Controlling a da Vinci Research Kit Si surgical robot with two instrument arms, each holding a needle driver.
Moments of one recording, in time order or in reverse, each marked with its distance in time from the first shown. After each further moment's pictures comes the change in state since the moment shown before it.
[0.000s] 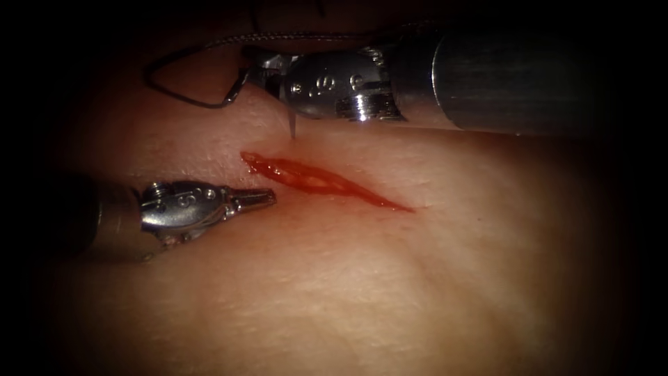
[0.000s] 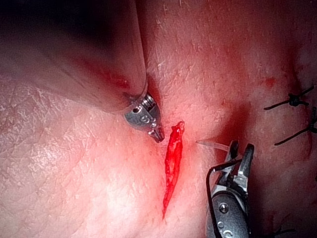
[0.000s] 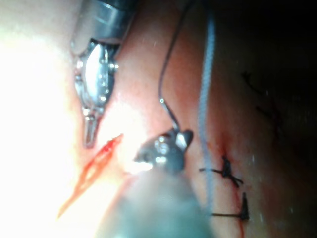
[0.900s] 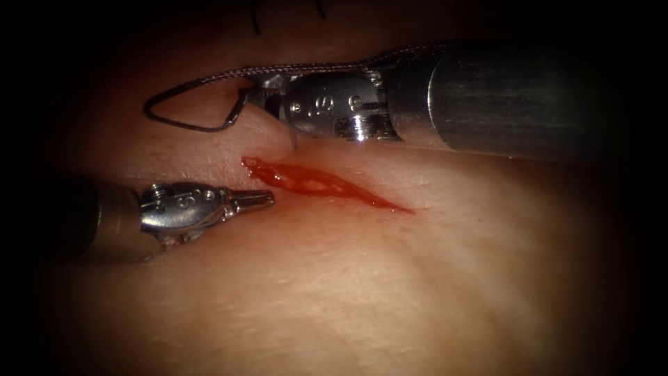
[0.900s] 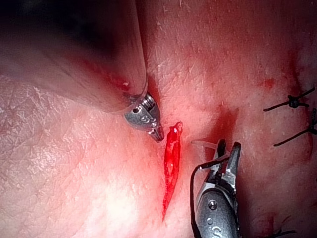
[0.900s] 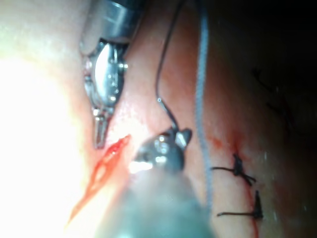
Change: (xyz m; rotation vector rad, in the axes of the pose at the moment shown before) right arm -0.001 -0.002 0.000 0.060 -0.025 0.104; left arm 0.000 0.000 0.000 0.006 -0.008 -0.002
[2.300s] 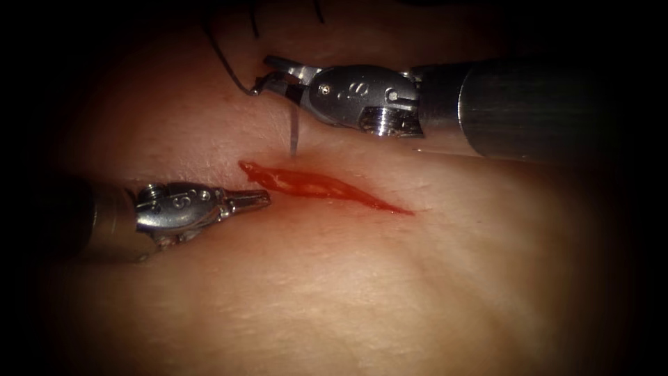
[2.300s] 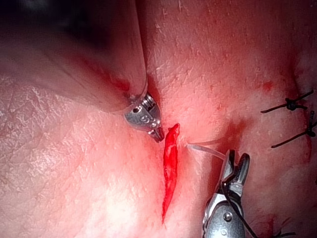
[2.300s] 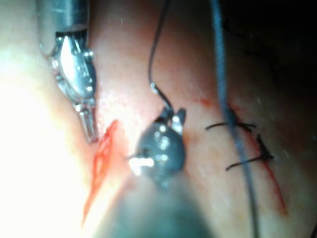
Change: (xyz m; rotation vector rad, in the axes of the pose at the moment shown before) right arm -0.002 0.001 -0.001 -0.016 0.045 0.490; left arm 0.000 0.000 0.000 0.002 -0.001 0.001
